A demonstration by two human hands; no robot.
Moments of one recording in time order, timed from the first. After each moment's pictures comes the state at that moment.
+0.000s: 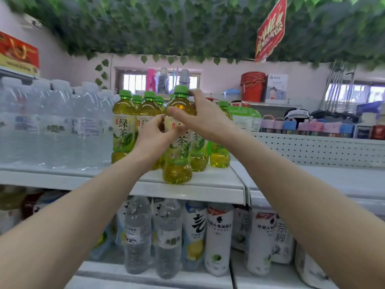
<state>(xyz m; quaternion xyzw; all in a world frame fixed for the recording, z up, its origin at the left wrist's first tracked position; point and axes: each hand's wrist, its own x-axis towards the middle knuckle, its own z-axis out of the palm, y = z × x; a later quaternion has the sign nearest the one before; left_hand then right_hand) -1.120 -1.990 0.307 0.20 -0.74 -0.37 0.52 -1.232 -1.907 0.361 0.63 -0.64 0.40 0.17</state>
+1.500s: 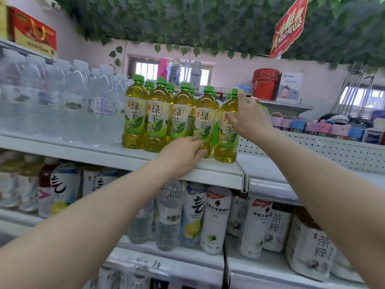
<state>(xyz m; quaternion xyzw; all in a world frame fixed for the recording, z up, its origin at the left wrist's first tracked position) -1.148 -1.974 0.259 0.24 -0.92 0.06 0.31 -1.317 -1.891 0.350 0.49 -0.77 0.26 0.32</state>
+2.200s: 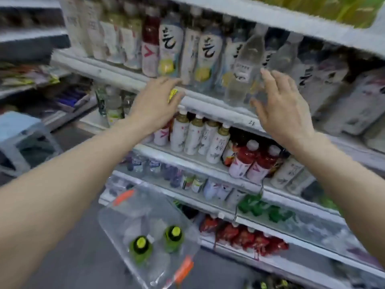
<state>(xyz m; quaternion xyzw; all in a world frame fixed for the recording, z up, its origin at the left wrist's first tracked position) -0.843 -2.006 0.036 0.35 -0.86 -0.04 0.37 -1.082 -1.847 0.083 0.62 -0.69 0.16 0.32</state>
